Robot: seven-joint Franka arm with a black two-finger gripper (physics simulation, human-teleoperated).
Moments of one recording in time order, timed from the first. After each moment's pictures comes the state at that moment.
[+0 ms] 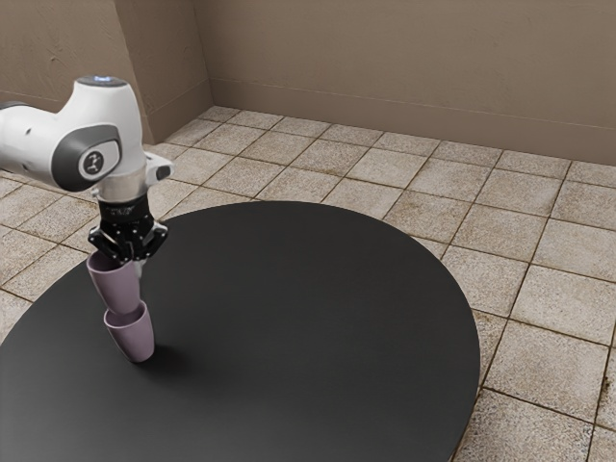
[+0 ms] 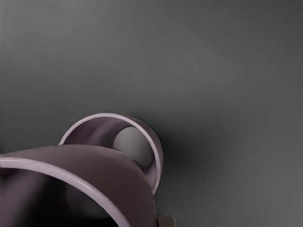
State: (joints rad) arm -0.31 -0.13 0.43 -2.17 0.18 1.97 -0.63
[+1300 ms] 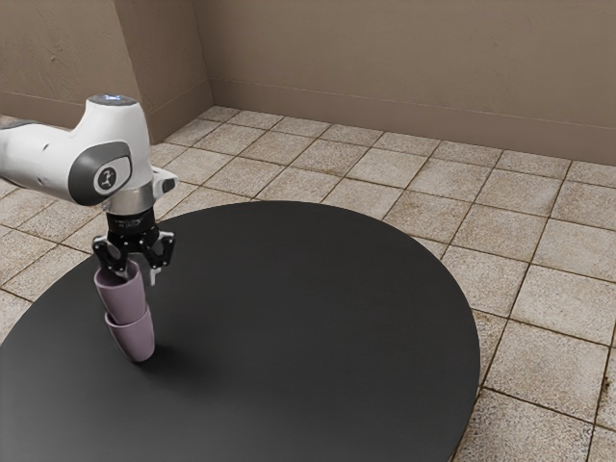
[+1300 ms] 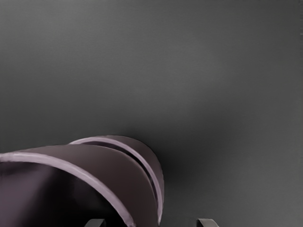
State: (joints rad) arm -0.29 -0.04 0.44 -2.17 0.15 2.05 -0.65
